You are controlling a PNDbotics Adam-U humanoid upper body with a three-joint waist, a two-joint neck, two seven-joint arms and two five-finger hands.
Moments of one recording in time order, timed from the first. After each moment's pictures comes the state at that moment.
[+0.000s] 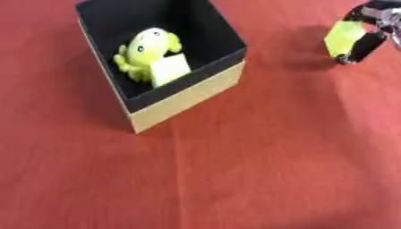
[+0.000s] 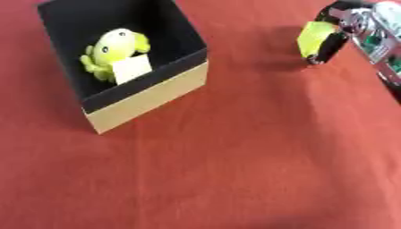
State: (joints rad) left arm -0.46 0.26 0.08 -1.98 0.03 -0.30 -0.25; right arm -0.66 -1.10 0.13 -1.43 0.64 0.61 0.65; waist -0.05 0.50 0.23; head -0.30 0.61
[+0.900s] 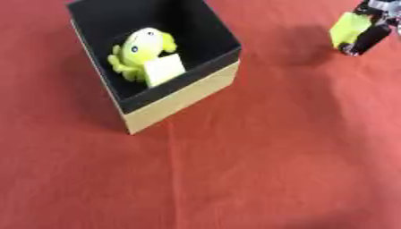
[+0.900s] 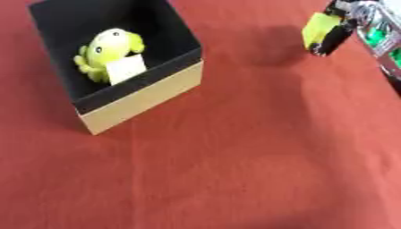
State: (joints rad) left arm -0.46 0.26 0.08 -1.98 0.03 -0.29 -0.26; right arm -0.69 -1.09 0.11 -1.40 0.62 0.63 0.62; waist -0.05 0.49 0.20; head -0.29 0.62
